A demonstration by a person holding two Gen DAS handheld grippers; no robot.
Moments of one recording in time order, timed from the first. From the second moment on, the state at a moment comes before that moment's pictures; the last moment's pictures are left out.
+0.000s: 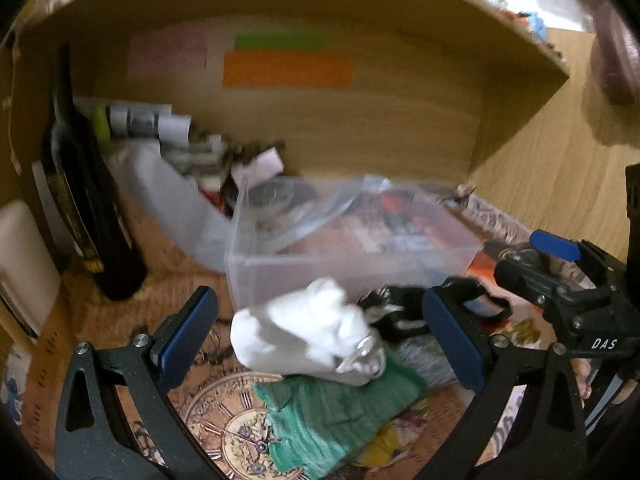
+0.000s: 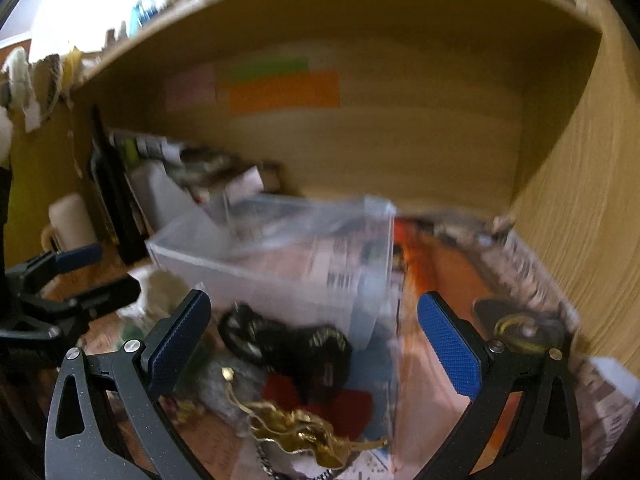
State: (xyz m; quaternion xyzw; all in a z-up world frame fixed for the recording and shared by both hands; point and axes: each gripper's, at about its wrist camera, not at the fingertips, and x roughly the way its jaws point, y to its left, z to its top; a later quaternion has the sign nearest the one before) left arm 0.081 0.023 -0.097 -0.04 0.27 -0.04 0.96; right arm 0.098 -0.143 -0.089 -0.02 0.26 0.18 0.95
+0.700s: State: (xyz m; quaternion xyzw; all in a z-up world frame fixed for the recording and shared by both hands) left arm 0.105 0.048 -0.131 -0.10 0.32 -0.06 0.94; right arm 0.136 -0.131 -0.134 -0.02 0.36 0.22 0.91
